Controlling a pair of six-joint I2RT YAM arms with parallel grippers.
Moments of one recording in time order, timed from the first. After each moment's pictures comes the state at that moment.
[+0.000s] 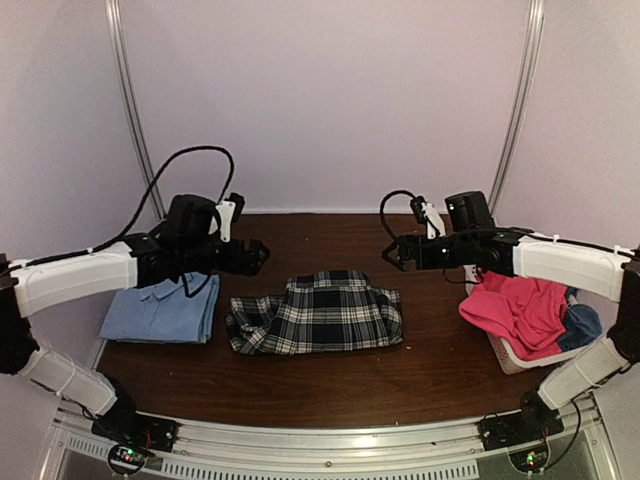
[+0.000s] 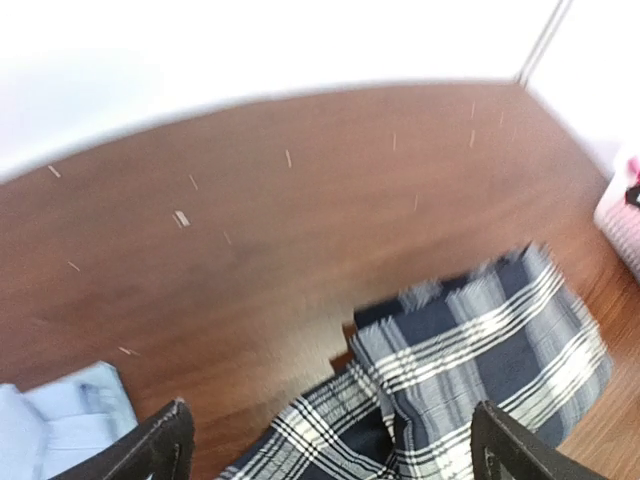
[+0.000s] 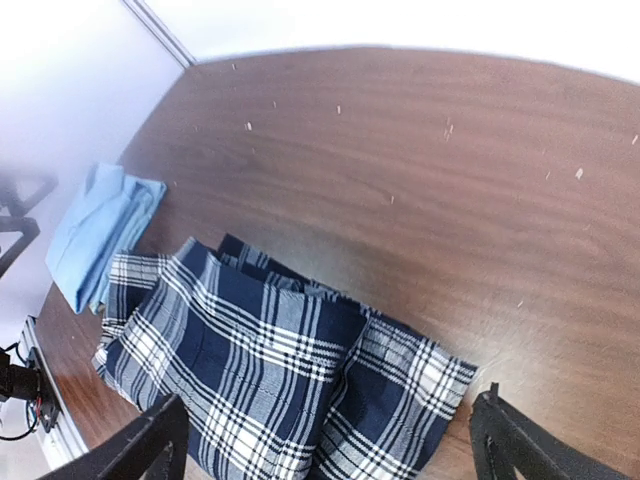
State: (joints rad) left arm -0.66 1.44 0.98 -0.17 -0.07 -0.25; right arm 0.52 1.48 0.99 -0.17 -0.25 0.34
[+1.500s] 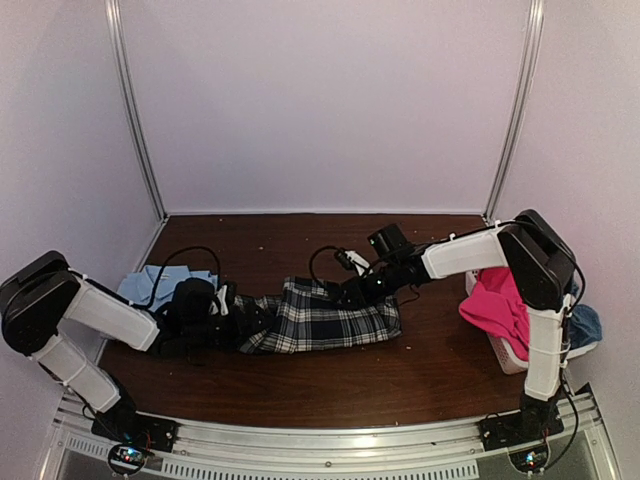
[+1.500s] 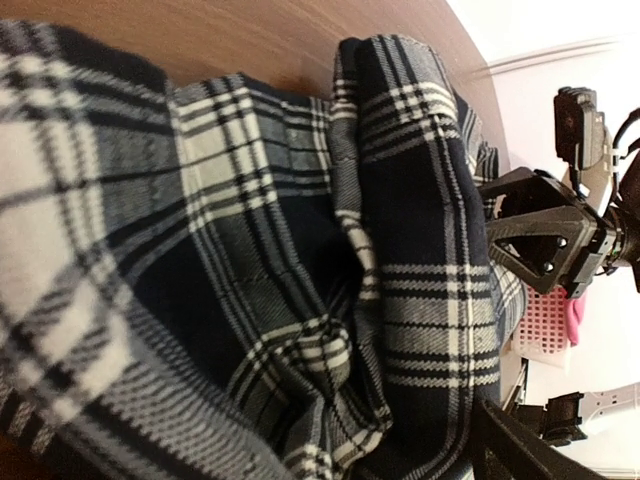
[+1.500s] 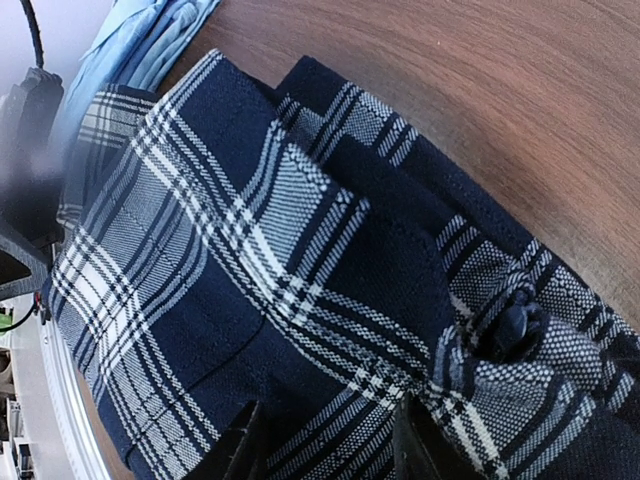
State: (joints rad) left arm -0.68 1.50 0.38 0.54 0.26 -0.99; right arm 0.65 2.03 1.27 -0.12 -0.54 0.23
